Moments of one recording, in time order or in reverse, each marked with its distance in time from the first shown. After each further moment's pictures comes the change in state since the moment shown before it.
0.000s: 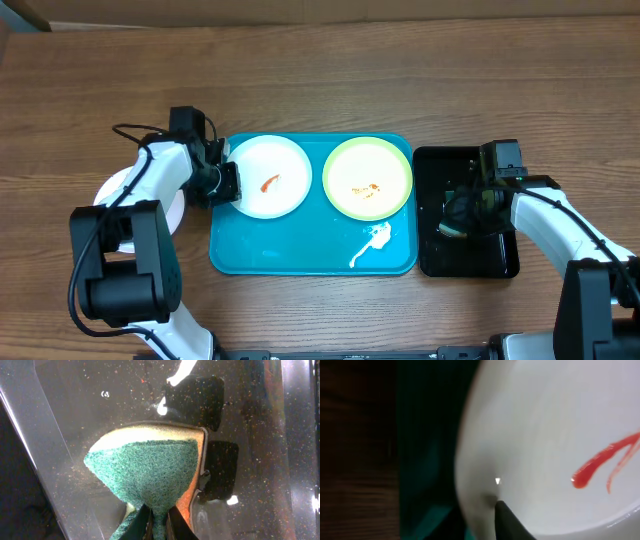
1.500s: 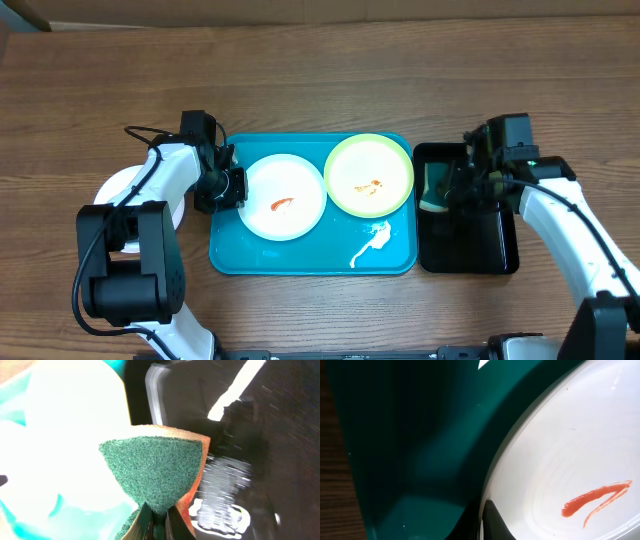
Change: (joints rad) left arm -0.033 0.000 -0.006 -0.036 0.012 -0.003; right arm 0.040 -0.095 0.170 -0.104 -0.253 0.005
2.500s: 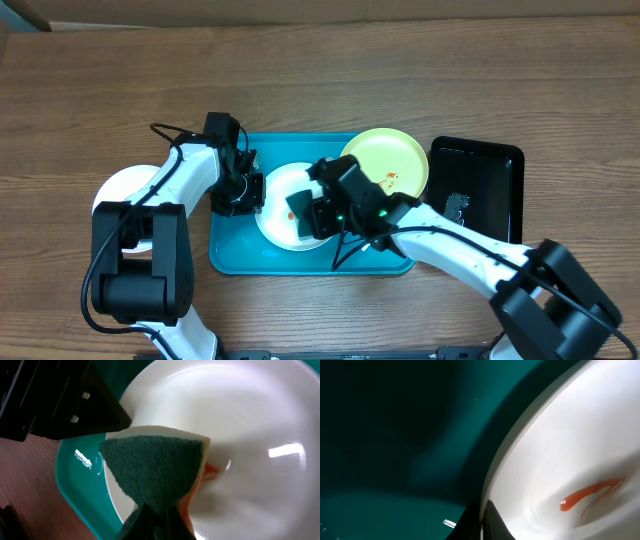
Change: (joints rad) left arm -0.099 0.000 -0.002 -0.036 0.029 0.000; right arm 0.710 0.230 0.000 0.549 0.103 0.158
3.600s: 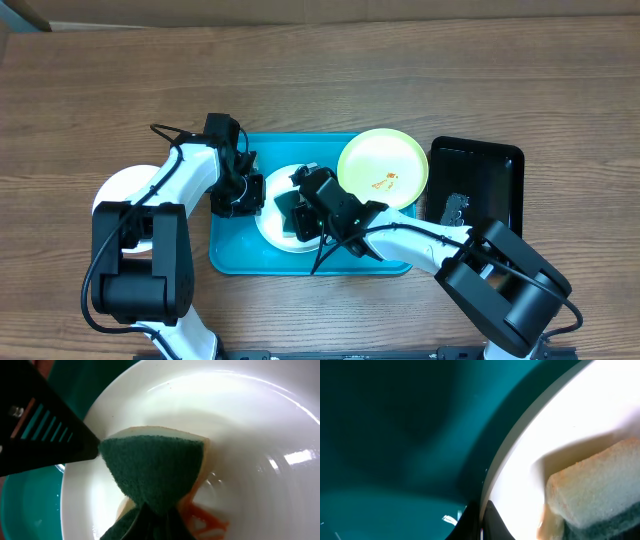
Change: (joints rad) left arm 0.000 0.000 0.000 -0.018 0.000 0.000; right arm 0.056 0.180 0.021 0.163 0.148 0.018
